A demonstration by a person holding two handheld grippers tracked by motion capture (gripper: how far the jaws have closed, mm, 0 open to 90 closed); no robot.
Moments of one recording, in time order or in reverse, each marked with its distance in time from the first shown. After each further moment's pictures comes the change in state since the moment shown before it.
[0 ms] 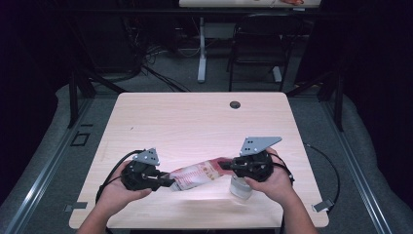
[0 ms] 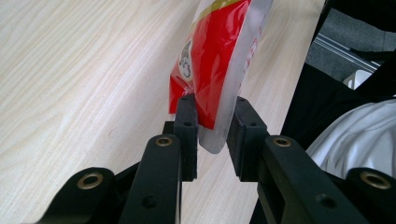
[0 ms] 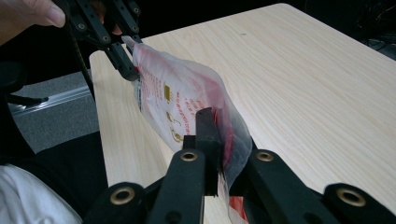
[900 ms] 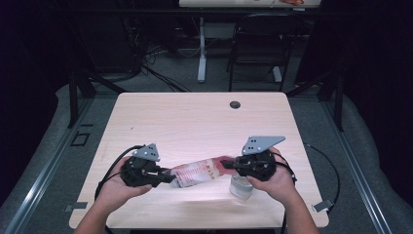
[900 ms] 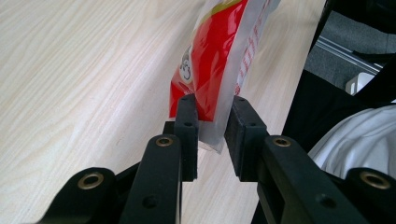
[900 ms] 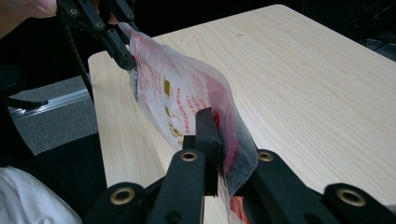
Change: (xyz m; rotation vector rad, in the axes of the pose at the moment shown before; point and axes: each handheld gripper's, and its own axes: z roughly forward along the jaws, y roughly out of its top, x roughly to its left) left arm -0.002 0.013 -0.010 -0.011 0.015 0.017; right arm -0.004 -0.002 -0.005 -0.008 -0.006 0.011
